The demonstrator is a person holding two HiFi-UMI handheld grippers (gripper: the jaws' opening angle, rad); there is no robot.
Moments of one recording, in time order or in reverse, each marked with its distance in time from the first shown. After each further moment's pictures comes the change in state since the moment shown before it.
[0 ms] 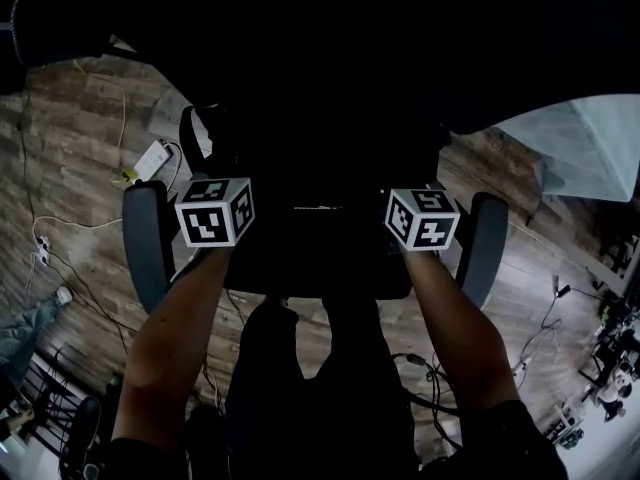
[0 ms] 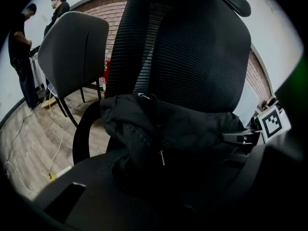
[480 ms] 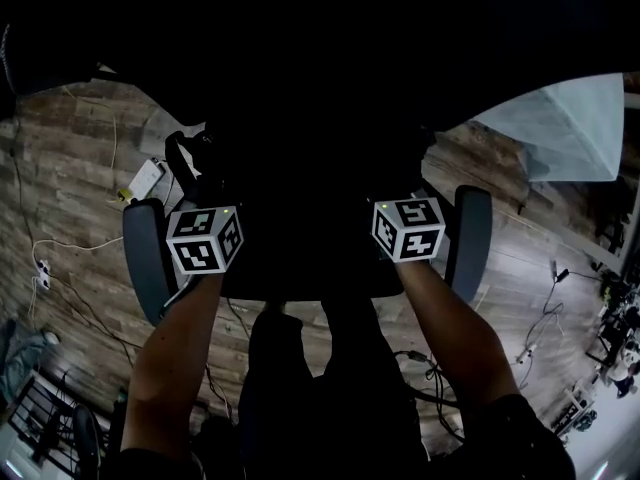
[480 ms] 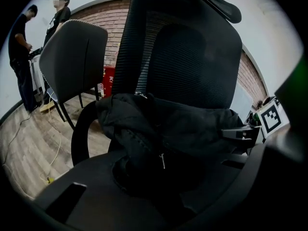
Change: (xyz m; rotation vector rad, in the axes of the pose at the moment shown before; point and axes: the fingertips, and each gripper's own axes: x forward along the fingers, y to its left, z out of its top) left arm -0.023 -0.004 0.004 0.025 -0.060 -0.025; right arm -0.023 0.016 0.017 -0.063 -0.052 -0.016
